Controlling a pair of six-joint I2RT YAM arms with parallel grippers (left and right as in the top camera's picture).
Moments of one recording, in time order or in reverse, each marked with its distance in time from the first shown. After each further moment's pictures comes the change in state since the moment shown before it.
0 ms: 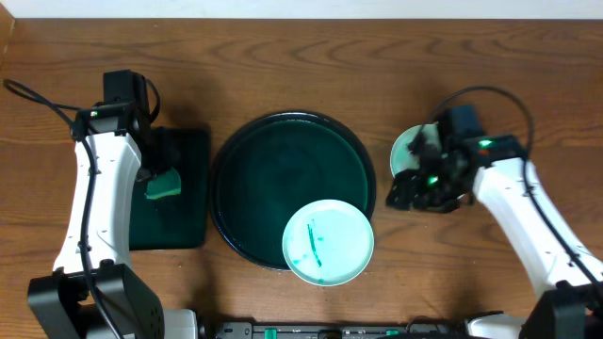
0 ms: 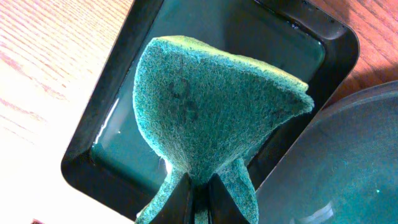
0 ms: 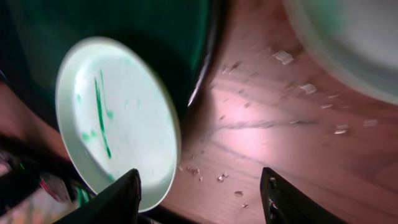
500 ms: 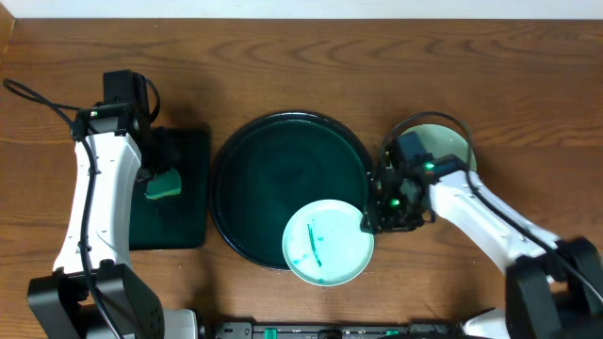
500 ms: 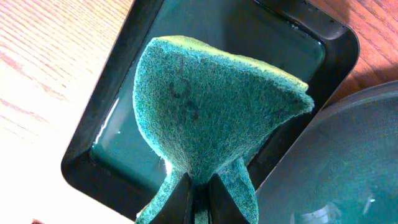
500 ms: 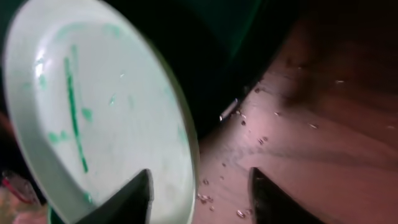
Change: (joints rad) left arm 0.000 0.000 0.000 0.000 0.000 0.000; right arm 0.171 0.101 -0.147 0.229 -0.008 0.066
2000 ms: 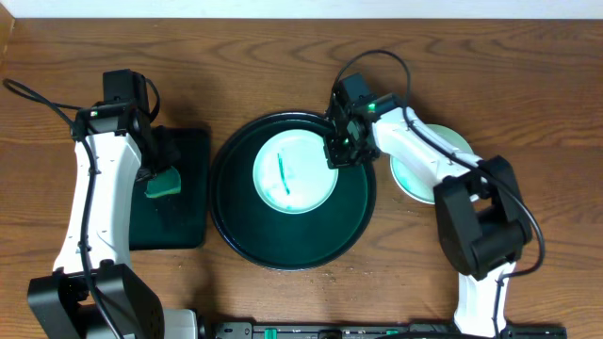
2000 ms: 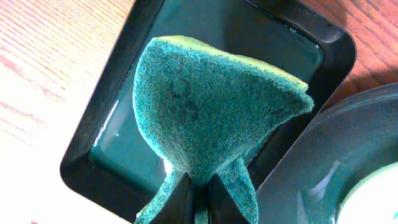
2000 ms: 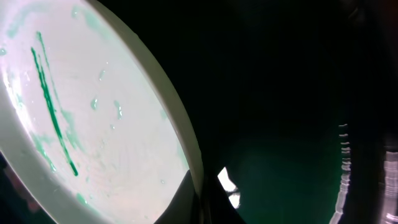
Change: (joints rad) left arm 0.000 0.000 0.000 0.008 0.000 0.000; right arm 0.081 0.472 0.586 0.038 0.119 0.056
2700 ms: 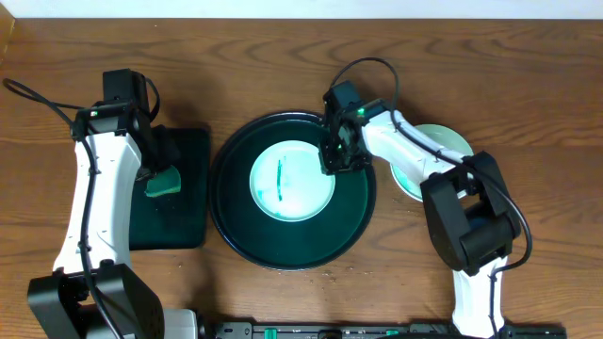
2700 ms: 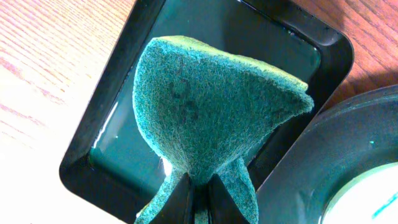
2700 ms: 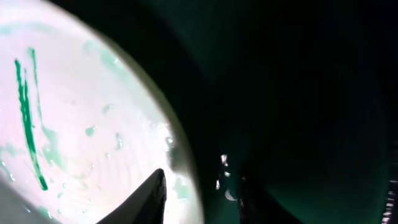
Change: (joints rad) left arm 0.000 0.000 0.000 0.007 0.000 0.000; right arm 0.037 0.039 0.004 0.006 0.046 0.028
